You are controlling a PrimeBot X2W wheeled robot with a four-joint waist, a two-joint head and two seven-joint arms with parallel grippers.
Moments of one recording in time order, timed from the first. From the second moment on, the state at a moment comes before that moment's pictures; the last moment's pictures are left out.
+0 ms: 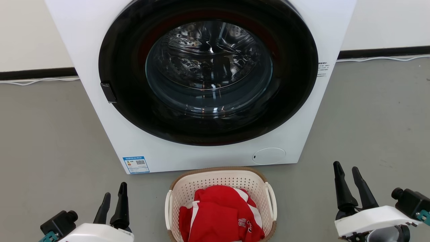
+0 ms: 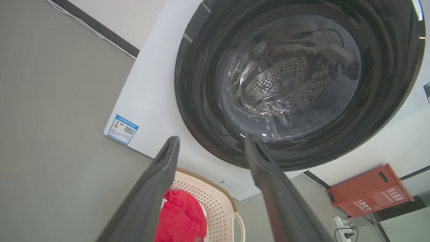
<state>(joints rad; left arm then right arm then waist) -0.01 0.03 0.06 0.30 -0.73 -0.11 -0.11 -0.02 -0.08 -0.03 0.21 0.61 0.12 -0.11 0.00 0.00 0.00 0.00</state>
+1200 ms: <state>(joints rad) -0.01 0.04 0.09 0.31 -0.30 -0.11 -0.22 0.00 -0.09 -0.05 0.21 0.18 0.12 -0.21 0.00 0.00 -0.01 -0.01</state>
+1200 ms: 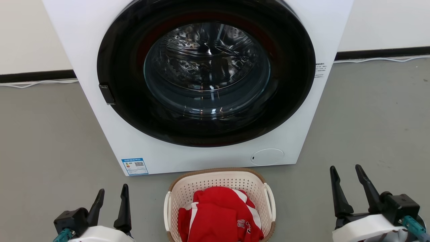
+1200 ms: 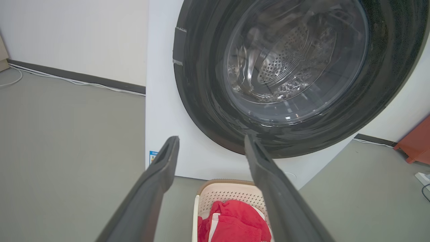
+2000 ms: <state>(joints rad) 0.00 0.04 0.09 0.32 -0.17 -0.12 -0.25 0.00 -0.09 -0.05 0.21 0.02 0.12 -0.25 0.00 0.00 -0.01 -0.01</state>
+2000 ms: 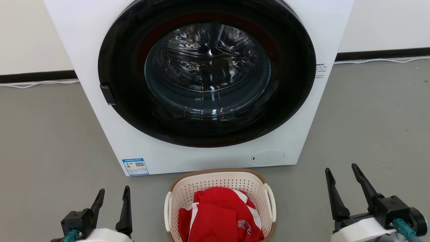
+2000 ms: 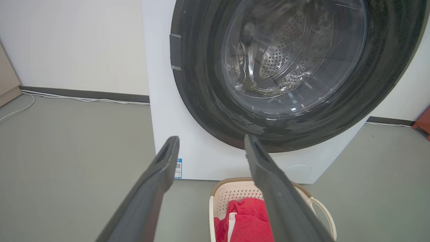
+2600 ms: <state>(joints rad) -0.01 0.04 0.09 0.32 -0.17 -0.12 -0.25 -0.01 -0.08 -0.05 0.22 0.02 0.12 -0.25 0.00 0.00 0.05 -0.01</state>
